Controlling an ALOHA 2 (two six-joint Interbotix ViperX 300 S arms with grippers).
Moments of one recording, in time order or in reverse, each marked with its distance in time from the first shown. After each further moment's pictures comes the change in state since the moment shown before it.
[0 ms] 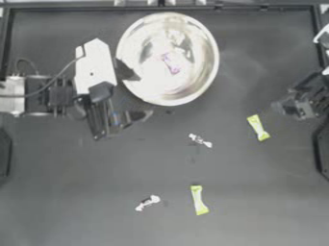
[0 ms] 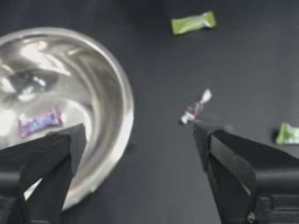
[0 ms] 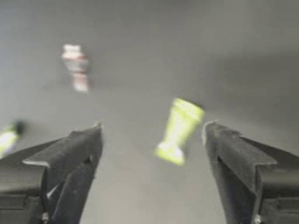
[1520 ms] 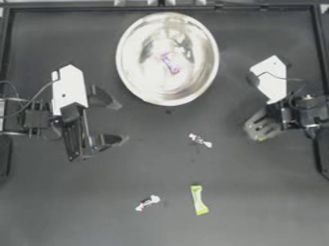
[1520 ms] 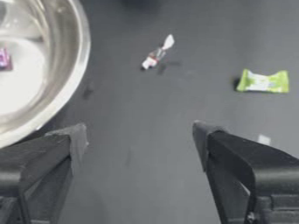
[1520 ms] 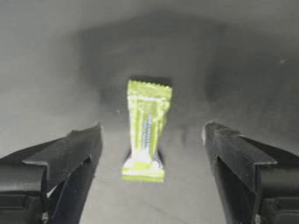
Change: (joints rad) left arm -0.043 -0.104 0.222 -0.025 -0.115 -0.098; right arm 0.221 0.540 -0.023 -0.304 -0.106 0.606
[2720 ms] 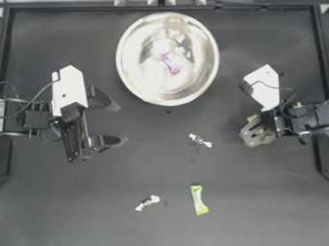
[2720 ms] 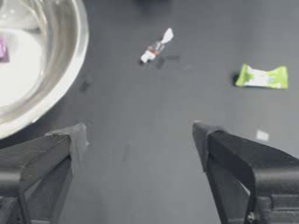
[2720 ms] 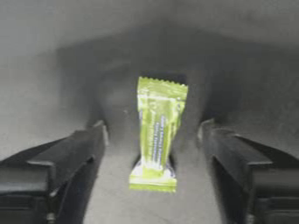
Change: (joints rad) left arm 0.000 0.000 0.008 -0.018 0.002 0.000; right arm 0.025 0.080 0.018 -0.032 -0.080 0.058
